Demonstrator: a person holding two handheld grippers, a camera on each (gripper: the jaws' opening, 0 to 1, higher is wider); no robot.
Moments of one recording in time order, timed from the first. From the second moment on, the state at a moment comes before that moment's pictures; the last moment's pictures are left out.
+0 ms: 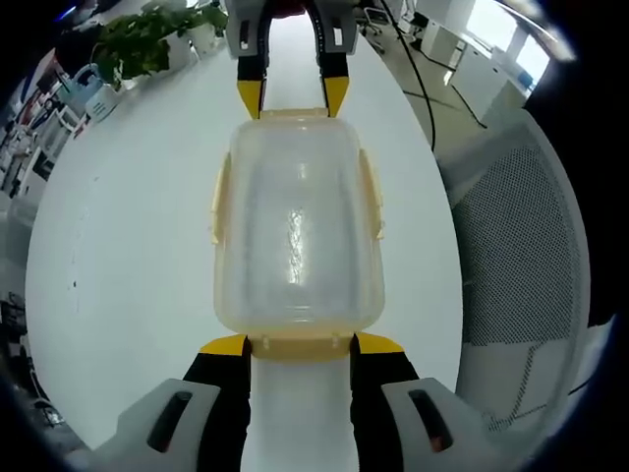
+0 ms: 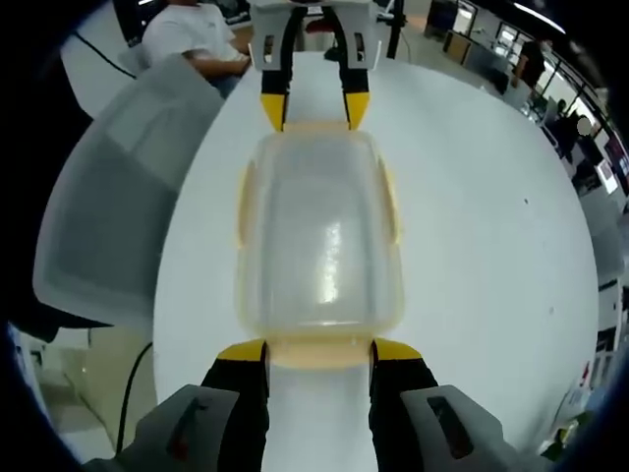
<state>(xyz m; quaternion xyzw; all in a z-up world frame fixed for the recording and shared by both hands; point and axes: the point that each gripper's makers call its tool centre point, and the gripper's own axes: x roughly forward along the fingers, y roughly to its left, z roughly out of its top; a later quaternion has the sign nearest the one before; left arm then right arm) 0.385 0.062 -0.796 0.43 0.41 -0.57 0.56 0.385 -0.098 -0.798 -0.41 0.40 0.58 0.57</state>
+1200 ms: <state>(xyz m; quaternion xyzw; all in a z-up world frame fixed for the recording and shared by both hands) 0.383 0.060 -0.800 0.43 0.41 -0.57 0.56 0.383 -0.101 -0.803 -0.41 0.40 0.58 0.57</state>
